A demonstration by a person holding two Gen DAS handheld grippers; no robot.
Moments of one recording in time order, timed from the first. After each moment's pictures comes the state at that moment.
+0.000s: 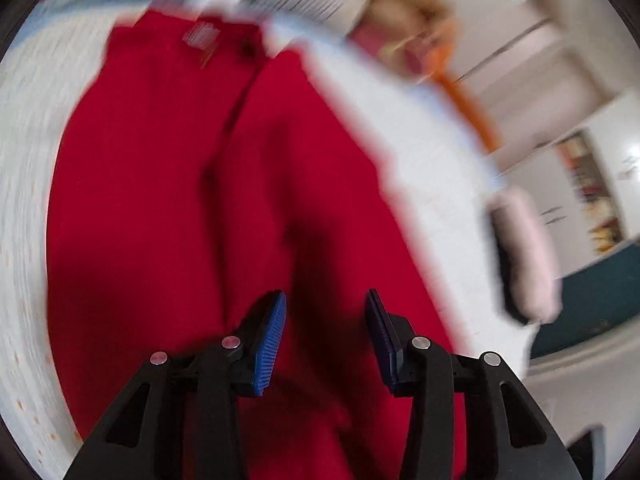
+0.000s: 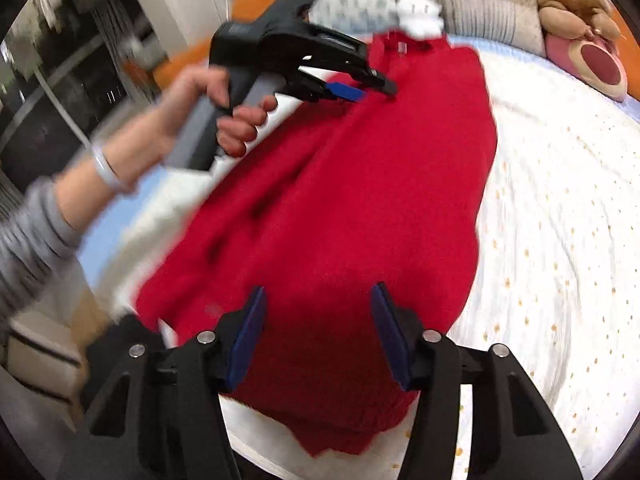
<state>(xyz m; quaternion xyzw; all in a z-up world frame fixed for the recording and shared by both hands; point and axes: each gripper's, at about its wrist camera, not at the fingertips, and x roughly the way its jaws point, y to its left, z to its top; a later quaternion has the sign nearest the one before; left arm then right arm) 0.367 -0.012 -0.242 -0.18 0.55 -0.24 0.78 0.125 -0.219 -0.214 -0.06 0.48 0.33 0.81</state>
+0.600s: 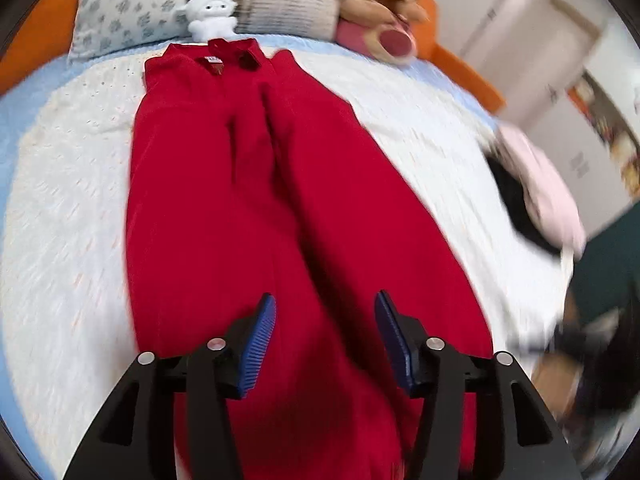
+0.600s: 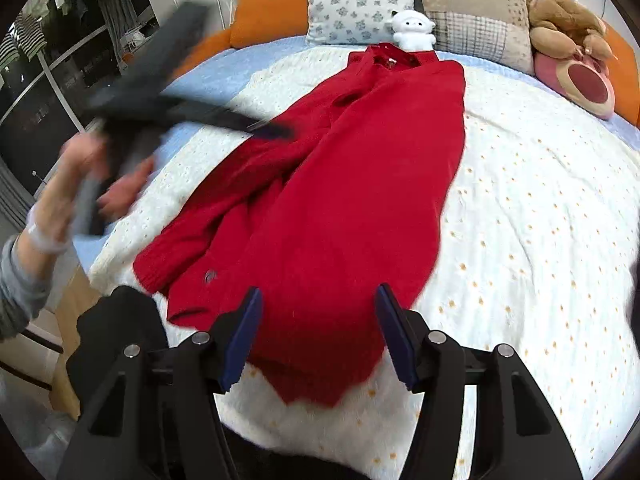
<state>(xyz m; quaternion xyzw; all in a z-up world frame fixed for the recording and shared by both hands) 0.203 -0.026 -0.175 -0.05 0.52 -0.21 0.83 0.099 -0.250 -0.191 -0.07 0.46 0.33 0.82</state>
